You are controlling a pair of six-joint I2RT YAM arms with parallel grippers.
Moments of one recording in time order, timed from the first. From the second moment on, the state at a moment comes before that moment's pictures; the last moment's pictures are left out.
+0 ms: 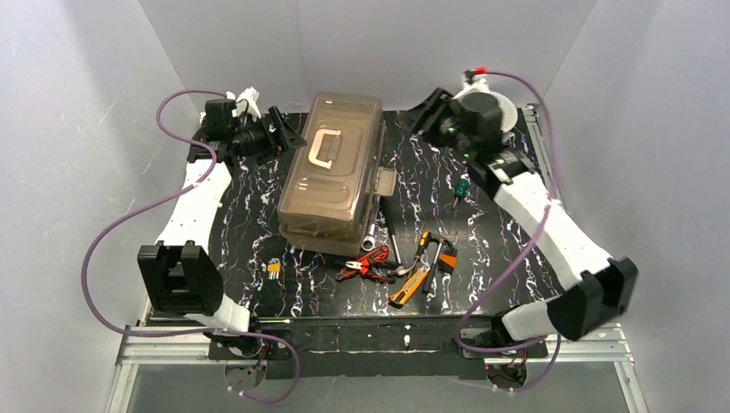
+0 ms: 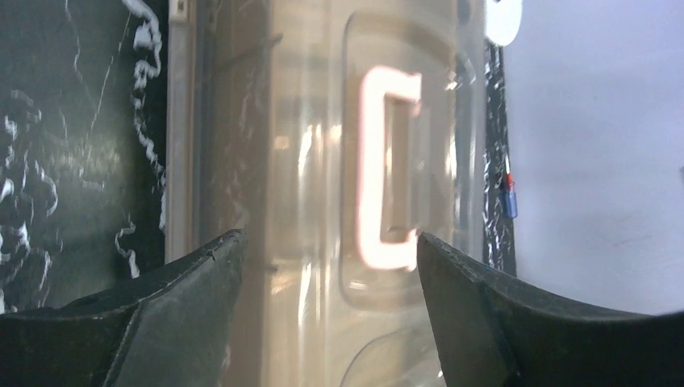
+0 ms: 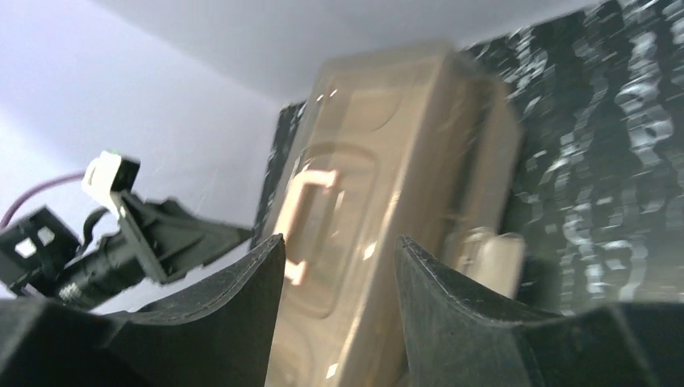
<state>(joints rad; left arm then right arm) -0.02 1.55 1.46 -0.52 0.57 -0.47 0.54 1.44 1.43 -0.21 -0.06 0.82</state>
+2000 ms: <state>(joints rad) -0.16 1.11 1.23 -0.67 0.28 -0.42 0.61 1.63 1.89 -0.75 0.01 0.48</state>
